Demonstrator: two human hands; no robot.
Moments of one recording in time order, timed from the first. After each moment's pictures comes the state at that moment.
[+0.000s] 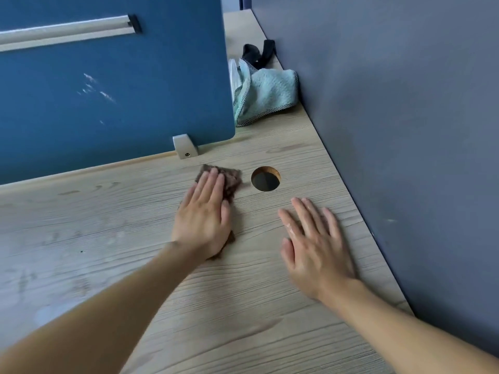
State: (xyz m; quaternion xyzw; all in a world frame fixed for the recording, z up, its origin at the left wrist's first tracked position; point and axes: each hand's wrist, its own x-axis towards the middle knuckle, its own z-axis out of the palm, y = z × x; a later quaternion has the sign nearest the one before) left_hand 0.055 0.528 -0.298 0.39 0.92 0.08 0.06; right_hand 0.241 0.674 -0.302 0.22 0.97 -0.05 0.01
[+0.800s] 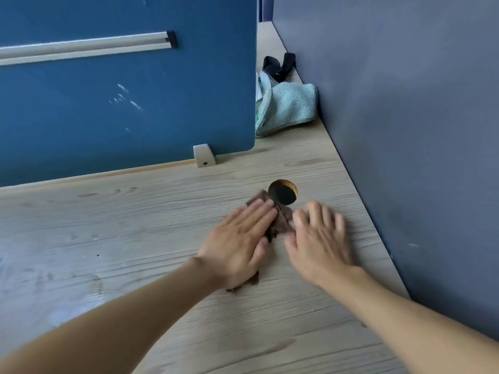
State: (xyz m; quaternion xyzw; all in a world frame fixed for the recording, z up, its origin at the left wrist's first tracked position) left_hand 0.070 0.529 -0.298 0.56 0.82 0.07 0.09; right_hand 0.191 0.675 -0.284 0.26 0.96 -0.06 -0.02
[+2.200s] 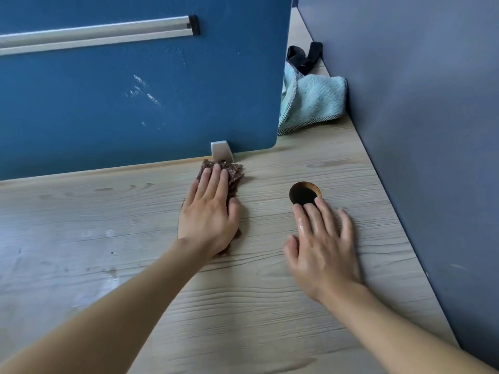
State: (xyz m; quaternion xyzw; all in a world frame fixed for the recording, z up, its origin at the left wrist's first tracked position) left_hand 0.005 0.516 -0.301 0.30 0.95 0.07 0.05; right_hand 0.171 0.660 -0.300 0.23 0.97 -0.03 -0.03
